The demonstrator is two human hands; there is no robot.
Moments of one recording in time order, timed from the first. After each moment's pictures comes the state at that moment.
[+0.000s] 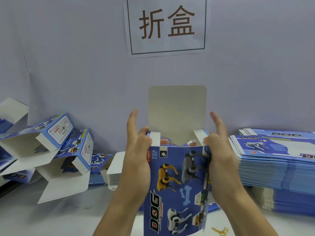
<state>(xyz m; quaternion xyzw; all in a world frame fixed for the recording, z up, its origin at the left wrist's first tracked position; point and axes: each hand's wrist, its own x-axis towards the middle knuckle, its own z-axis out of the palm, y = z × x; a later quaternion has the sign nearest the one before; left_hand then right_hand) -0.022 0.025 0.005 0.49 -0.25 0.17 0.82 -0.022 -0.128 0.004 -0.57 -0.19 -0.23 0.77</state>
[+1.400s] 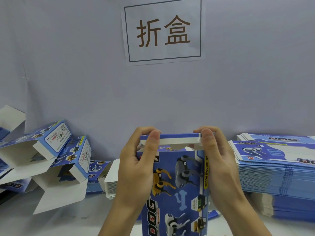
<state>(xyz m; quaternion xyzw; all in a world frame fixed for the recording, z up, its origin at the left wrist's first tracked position) -0.037 0.019 0.017 0.59 -0.26 0.28 0.71 -0.031 -0.128 0.010 -0.57 -0.24 -0.30 0.73</state>
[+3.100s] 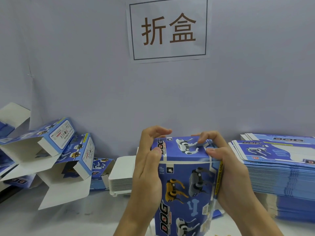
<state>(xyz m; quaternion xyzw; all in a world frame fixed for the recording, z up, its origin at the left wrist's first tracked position) -0.025 0.024 0.021 0.64 -0.26 0.23 0.68 -0.029 -0.142 0.003 -0.50 -0.30 -0.05 0.81</state>
